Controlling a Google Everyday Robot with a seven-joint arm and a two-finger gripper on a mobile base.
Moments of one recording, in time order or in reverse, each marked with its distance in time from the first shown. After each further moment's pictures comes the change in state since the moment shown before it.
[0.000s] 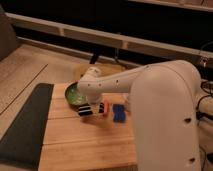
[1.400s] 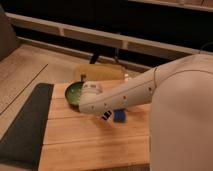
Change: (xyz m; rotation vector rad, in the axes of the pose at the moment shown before) arm 0.049 0.038 -0.026 0.231 0.024 0.661
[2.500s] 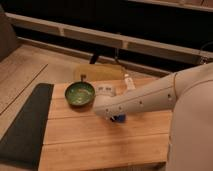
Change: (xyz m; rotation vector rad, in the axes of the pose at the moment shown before) arm 0.035 -0.031 0.007 -0.008 -0.031 0.098
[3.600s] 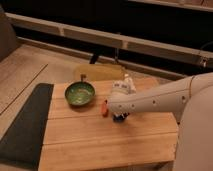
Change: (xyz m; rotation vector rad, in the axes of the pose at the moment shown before) arm 0.024 -0.047 0.027 -0.010 0.015 0.111
